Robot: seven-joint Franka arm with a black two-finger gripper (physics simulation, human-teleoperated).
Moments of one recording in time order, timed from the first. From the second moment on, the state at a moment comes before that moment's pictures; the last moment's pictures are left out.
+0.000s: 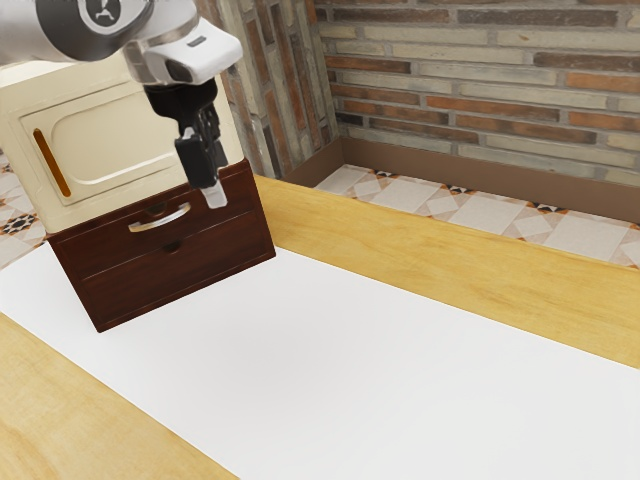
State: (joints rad) arm -0.05 0.13 0.17 -1.17 0.00 1.38 0.91
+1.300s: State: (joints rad) arm 0.07 0.06 0.27 -1.56 0.23 1.79 0.88
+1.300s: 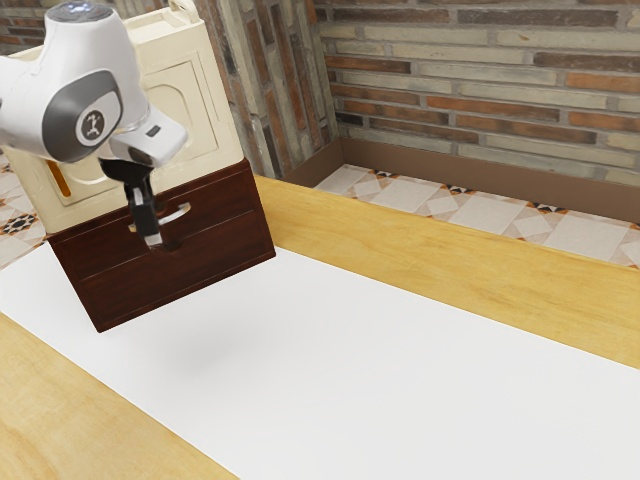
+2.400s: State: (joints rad) arm 0.14 0.25 0.28 -1.44 0.17 1.91 1.03
